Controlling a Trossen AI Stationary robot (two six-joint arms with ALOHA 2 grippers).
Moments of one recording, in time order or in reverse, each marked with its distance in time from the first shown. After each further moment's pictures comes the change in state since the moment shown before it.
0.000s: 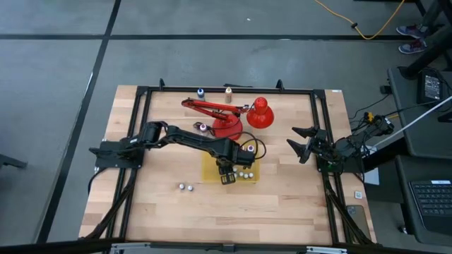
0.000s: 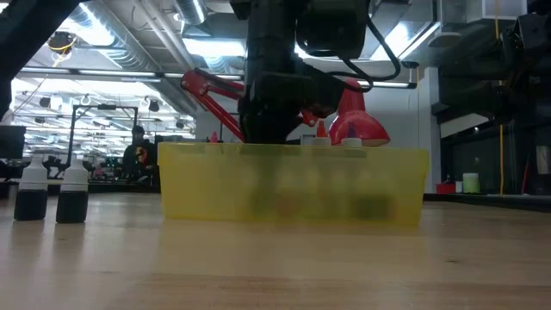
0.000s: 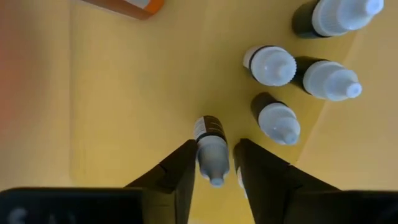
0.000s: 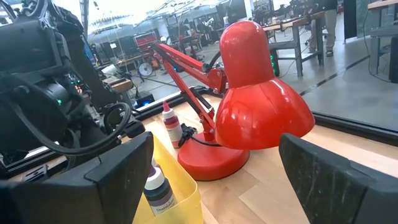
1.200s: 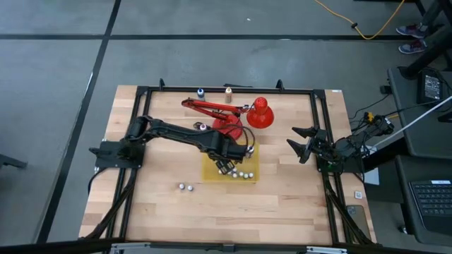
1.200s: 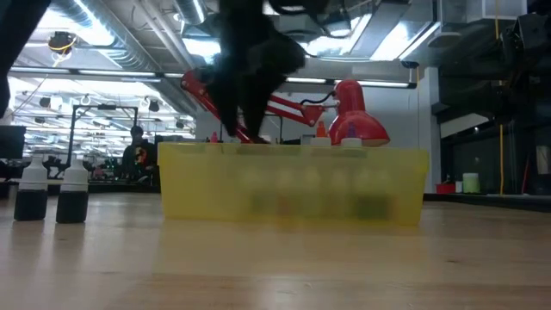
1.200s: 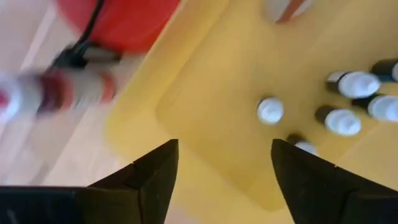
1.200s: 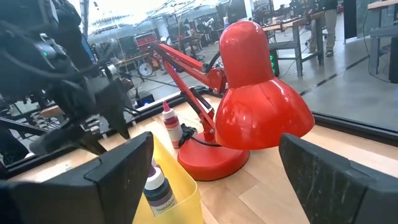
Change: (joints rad) left arm -0.003 -0.189 -0.088 -0.100 -0.181 -0.431; right arm 0.000 0.000 0.000 0.000 0.000 0.000
